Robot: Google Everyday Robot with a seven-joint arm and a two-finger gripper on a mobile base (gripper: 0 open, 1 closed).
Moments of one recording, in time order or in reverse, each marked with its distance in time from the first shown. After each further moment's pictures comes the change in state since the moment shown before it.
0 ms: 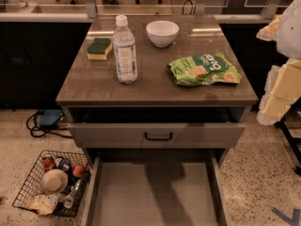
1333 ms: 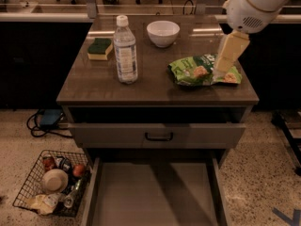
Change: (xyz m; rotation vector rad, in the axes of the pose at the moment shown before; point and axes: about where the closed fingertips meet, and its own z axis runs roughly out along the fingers) arm -0.048 -0.137 0.063 0.197 -0.044 -0.045
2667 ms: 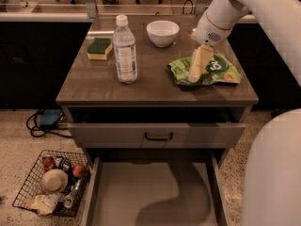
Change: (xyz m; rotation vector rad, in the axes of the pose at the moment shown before) arm -0.030 -0.016 0.145 -0.306 -0.109 -0.005
